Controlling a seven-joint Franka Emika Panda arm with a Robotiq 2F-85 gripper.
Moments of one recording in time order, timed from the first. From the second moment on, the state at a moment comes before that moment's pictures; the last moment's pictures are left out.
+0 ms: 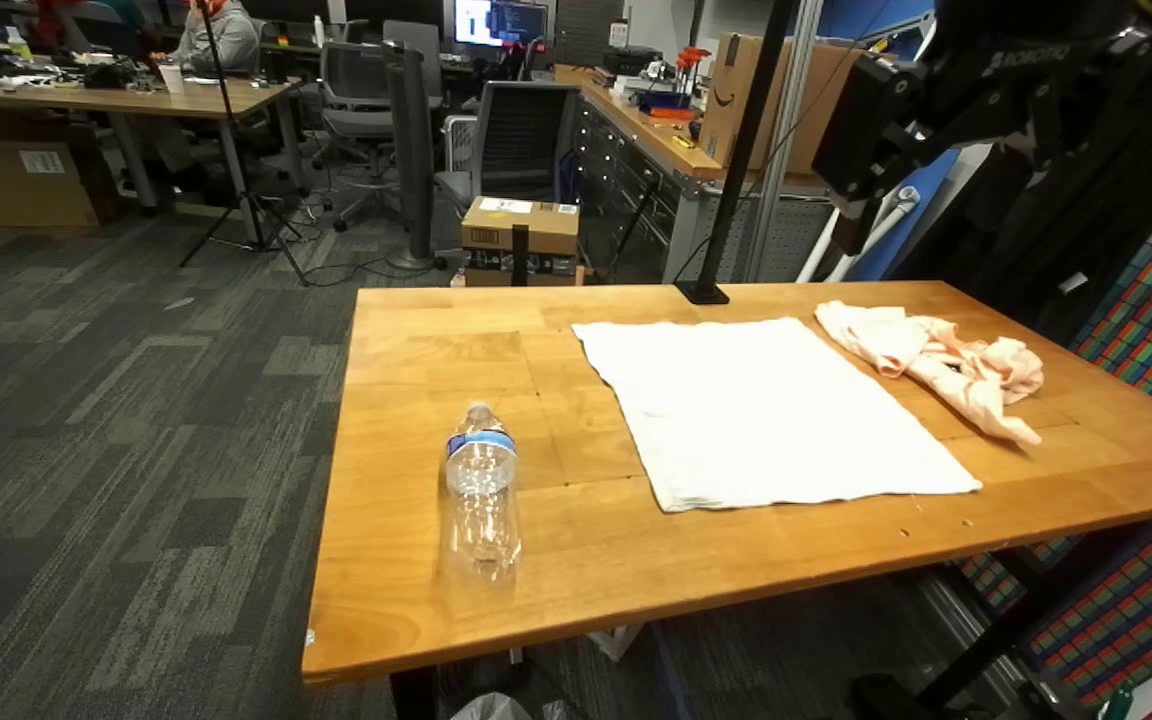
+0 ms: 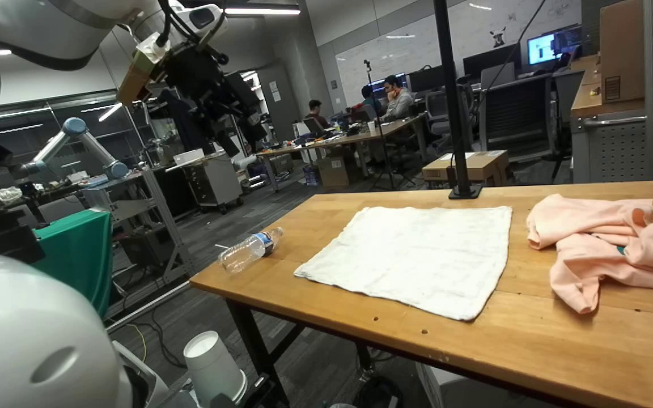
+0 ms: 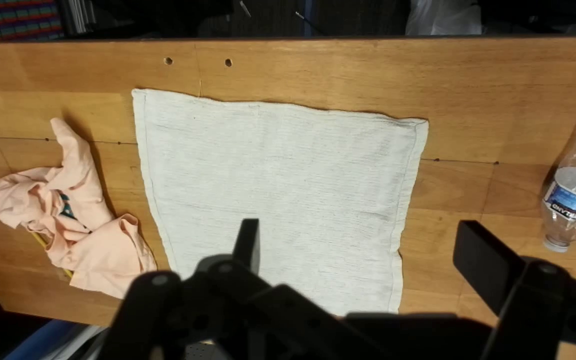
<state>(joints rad) 0.06 -0.71 0.40 -2.44 -0.04 1.91 0.37</state>
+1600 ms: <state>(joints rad) -0.04 -0.72 0.21 -2.74 -0.16 2.15 0.41</state>
